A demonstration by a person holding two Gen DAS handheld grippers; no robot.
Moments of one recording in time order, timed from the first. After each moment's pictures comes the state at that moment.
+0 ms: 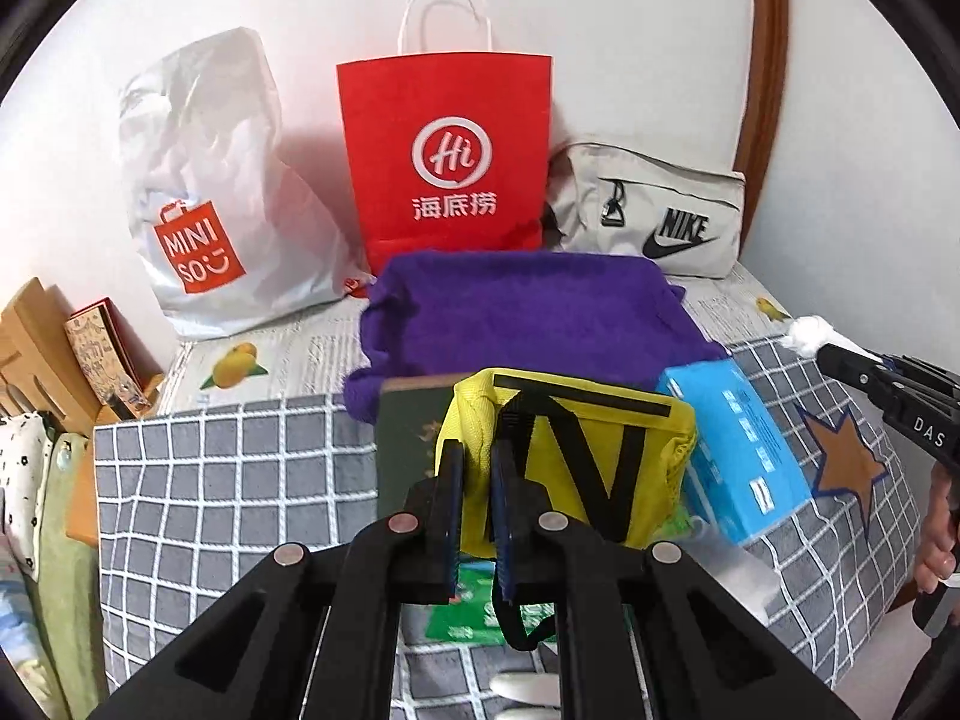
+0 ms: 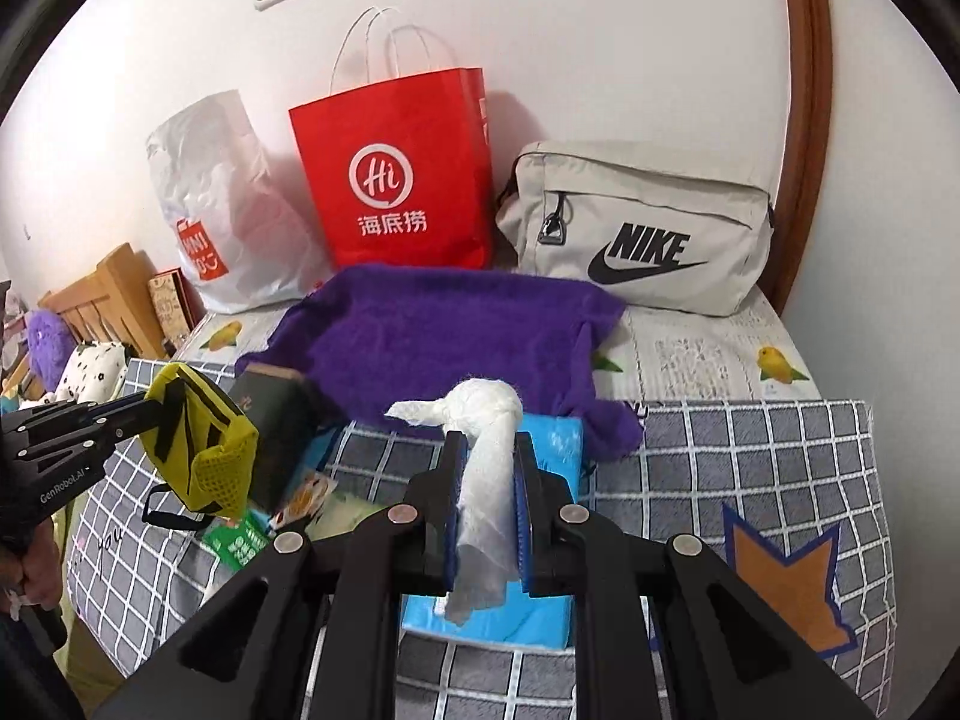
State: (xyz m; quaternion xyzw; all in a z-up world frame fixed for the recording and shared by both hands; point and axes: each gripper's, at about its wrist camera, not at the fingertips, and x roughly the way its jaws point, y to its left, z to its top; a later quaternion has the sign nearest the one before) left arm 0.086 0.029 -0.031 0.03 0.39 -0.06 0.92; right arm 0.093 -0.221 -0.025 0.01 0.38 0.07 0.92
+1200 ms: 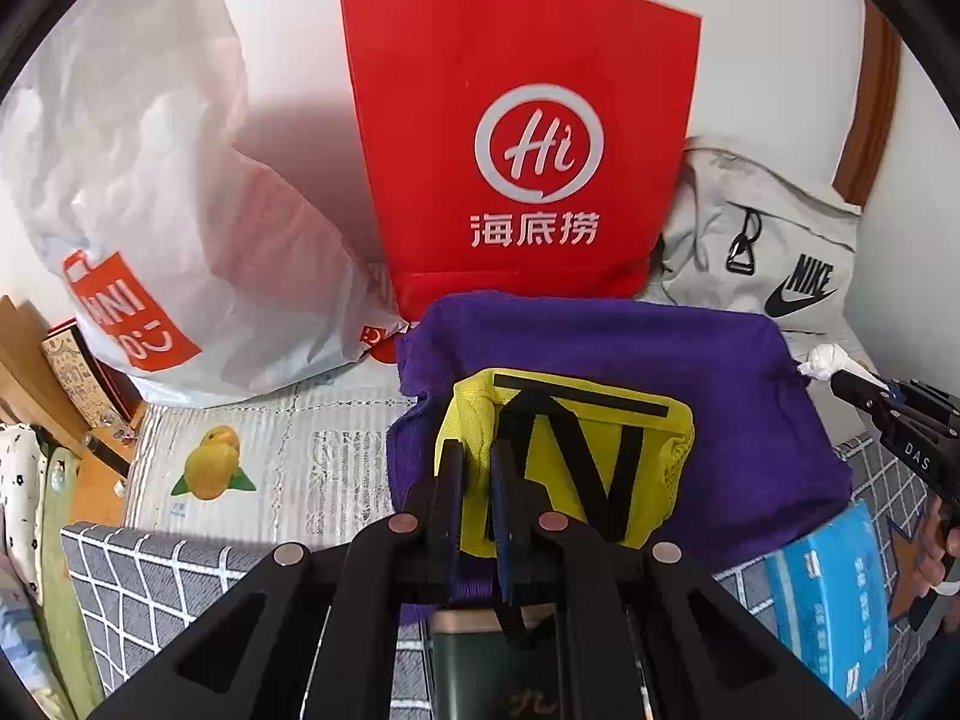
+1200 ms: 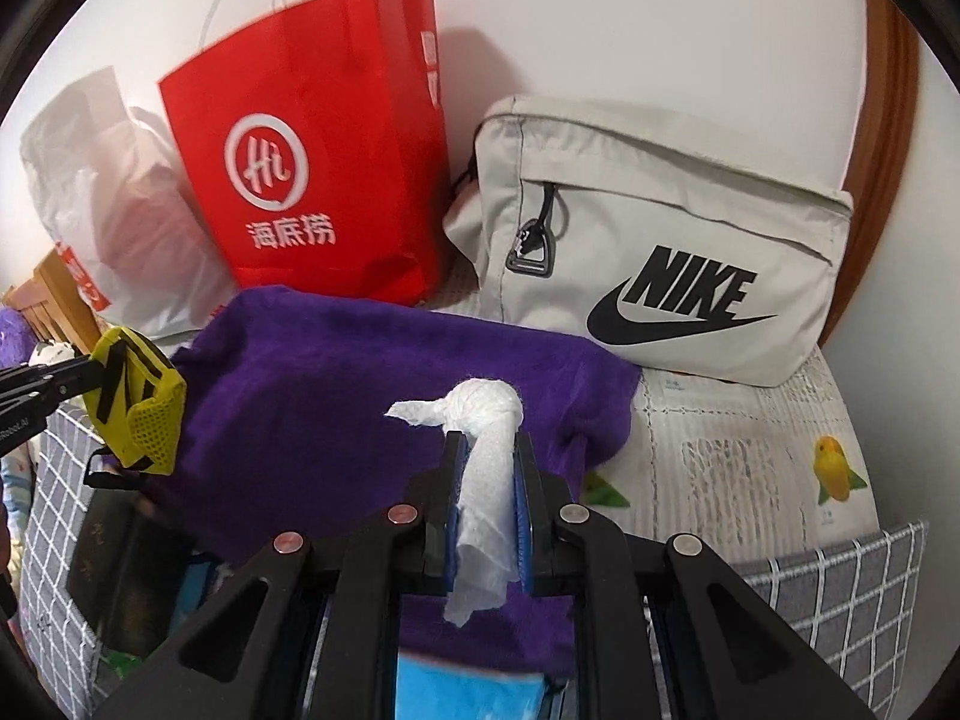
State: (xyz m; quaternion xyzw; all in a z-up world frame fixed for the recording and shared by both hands) left arm 0.263 0.044 -0.065 0.02 0.43 -0.03 0.90; right arm 0.279 -0.229 -0.080 -0.01 0.42 0.06 0.90
